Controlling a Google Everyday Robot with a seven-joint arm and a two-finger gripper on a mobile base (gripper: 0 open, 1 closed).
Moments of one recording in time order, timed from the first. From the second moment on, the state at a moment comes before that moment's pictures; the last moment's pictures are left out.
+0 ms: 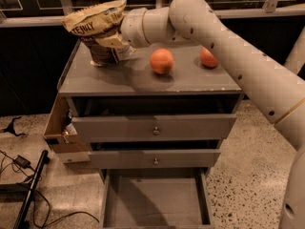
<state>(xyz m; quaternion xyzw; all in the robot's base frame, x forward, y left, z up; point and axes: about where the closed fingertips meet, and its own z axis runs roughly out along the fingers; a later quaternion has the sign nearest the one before) 0.704 0.116 0.952 -0.58 0.54 0.20 0.57</state>
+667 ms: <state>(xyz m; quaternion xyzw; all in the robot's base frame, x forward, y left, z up) 0.691 0.106 0.946 -0.61 0.56 0.25 0.50</state>
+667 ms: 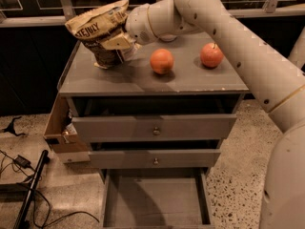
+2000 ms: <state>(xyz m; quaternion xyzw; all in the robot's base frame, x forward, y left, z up) 0.691 0.132 0.904 -0.64 0.57 0.25 0.45</state>
